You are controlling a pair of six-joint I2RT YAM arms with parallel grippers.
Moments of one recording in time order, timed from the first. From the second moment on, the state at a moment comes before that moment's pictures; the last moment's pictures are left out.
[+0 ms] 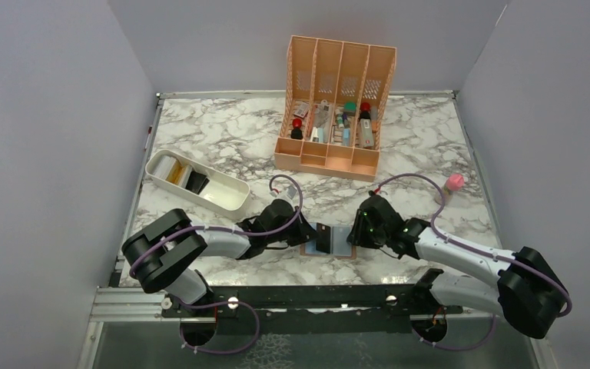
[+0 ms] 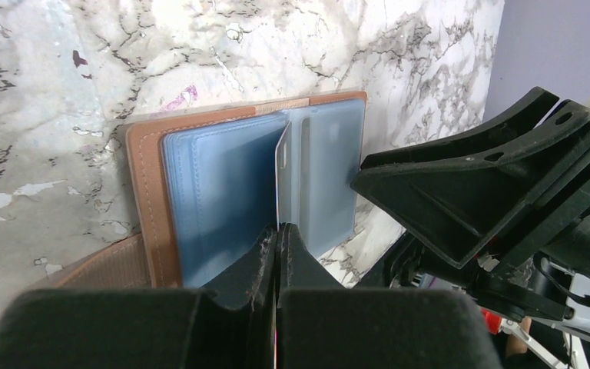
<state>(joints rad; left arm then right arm) -0.91 1.51 0.45 0.49 0.12 -1.12 0.74 1.10 0.45 -0.31 0.11 0.82</state>
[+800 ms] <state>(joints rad) -0.96 1.50 0.46 0.49 0.07 -1.15 0.74 1.08 0.42 -0.29 0.09 0.84</state>
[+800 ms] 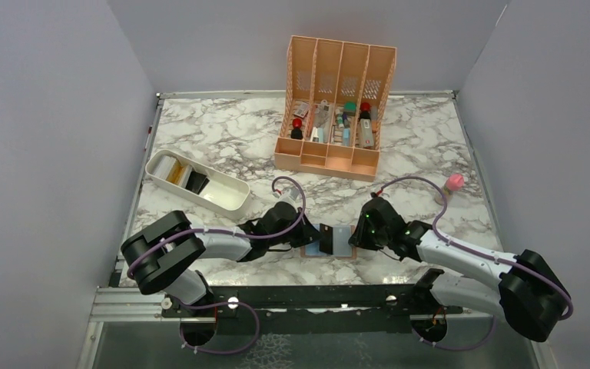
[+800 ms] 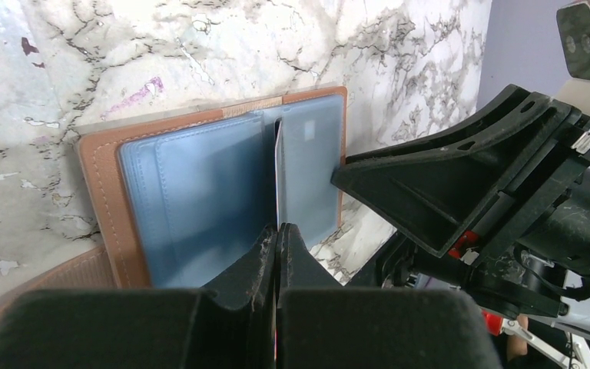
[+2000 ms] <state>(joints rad) -1.00 1.58 0.48 0.53 0.00 -1.15 0.74 1.07 0.41 -0.28 0.08 0.85</state>
